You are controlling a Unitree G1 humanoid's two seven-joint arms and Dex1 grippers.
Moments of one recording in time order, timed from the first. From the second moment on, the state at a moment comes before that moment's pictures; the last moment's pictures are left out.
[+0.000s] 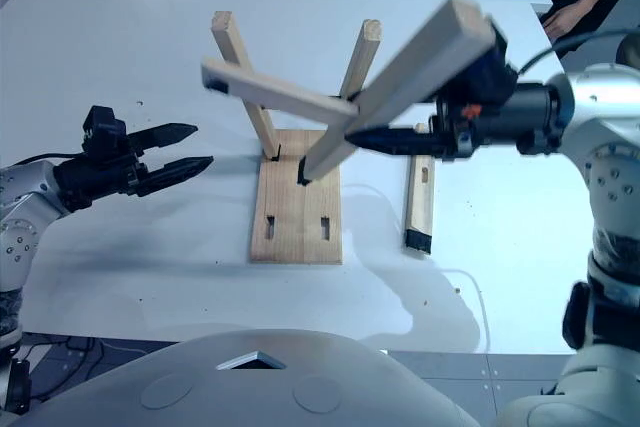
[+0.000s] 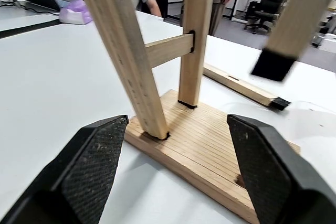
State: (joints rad) left arm 0.02 0.73 0.19 -0.34 -0.71 0.52 -0.95; right arm -0.26 -0.96 -0.15 -0.48 0.84 0.71 1.24
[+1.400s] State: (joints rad) left arm -0.02 0.71 0.16 -0.31 -0.68 0.51 -0.94; right arm -0.07 -0.92 0.17 -0.41 0.51 0.24 1.25
